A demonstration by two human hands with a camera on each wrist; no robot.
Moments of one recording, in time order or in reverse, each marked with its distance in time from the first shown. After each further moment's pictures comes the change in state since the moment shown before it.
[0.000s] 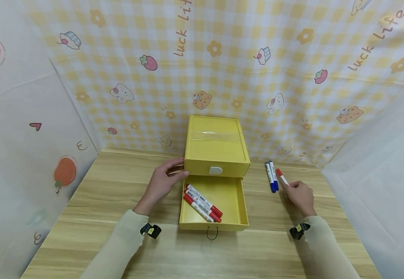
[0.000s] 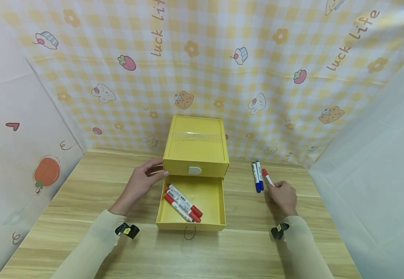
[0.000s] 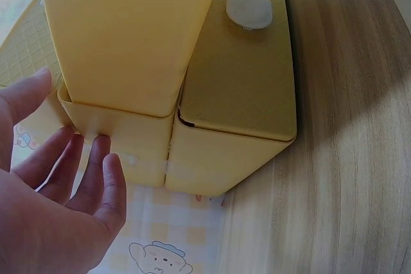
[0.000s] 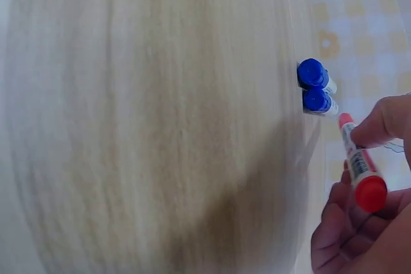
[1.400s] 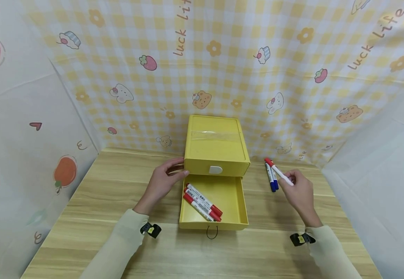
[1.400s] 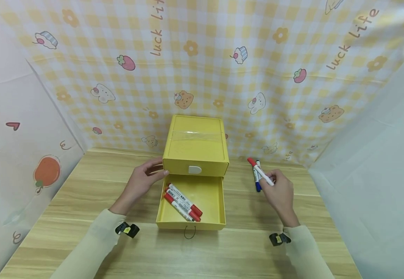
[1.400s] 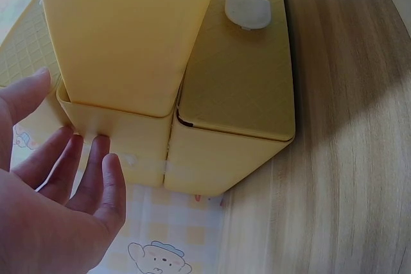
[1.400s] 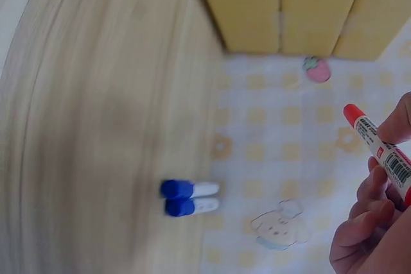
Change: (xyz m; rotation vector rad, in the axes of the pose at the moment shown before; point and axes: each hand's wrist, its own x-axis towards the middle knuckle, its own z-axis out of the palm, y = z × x) left_hand 0.002 -0.002 0.000 -0.010 0.004 -0.007; right_hand -0.051 -0.072 -0.019 0.097 0.213 -0.293
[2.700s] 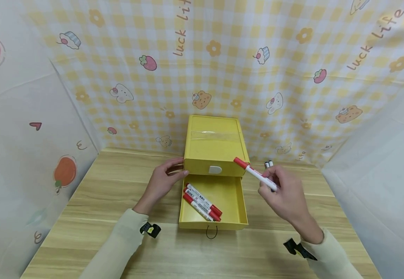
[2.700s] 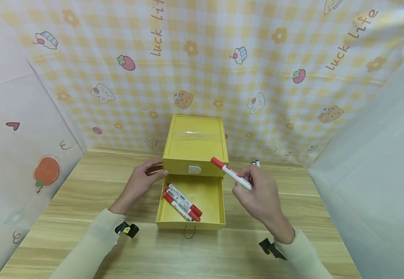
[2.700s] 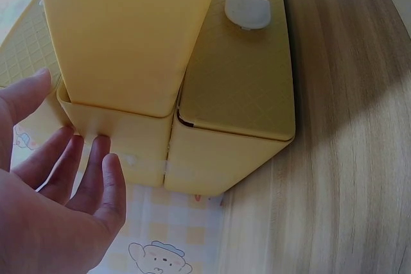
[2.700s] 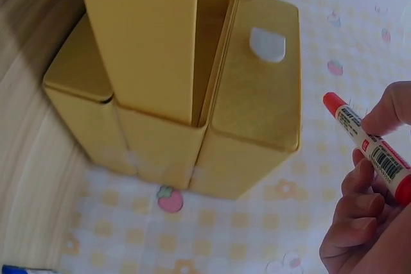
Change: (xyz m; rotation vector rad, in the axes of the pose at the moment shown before) left_hand 0.000 0.003 0.000 0.002 -0.002 0.001; right_hand -0.039 -0.112 -0.027 0.208 -0.011 -0.618
